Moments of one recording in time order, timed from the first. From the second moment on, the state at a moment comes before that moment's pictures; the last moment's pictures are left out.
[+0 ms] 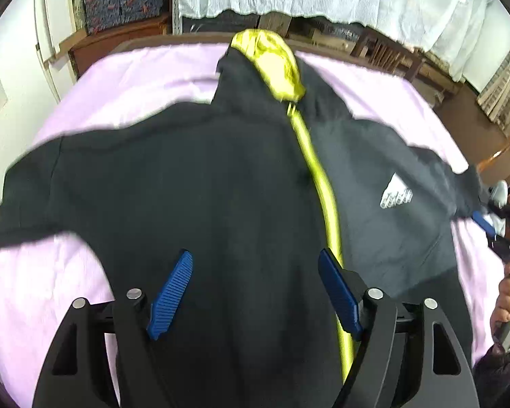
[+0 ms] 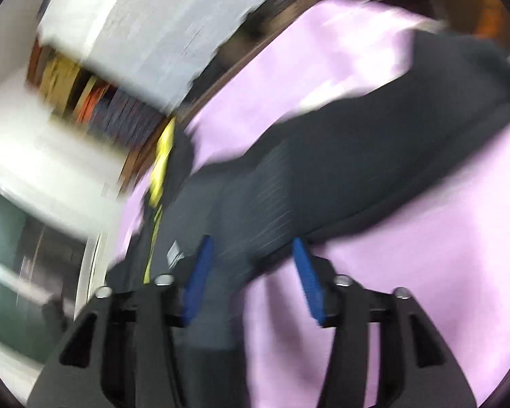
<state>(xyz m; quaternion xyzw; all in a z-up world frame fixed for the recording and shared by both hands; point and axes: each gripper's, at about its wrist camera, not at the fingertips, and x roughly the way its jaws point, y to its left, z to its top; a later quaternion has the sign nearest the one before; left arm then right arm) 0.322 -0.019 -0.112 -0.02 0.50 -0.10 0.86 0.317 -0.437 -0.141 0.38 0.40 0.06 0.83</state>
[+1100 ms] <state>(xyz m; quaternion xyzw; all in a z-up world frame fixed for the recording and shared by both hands) 0.358 -0.029 -0.151 0.00 0.48 -0.07 0.88 0.281 -0.605 -0.171 0.52 0.25 -0.19 0.80</state>
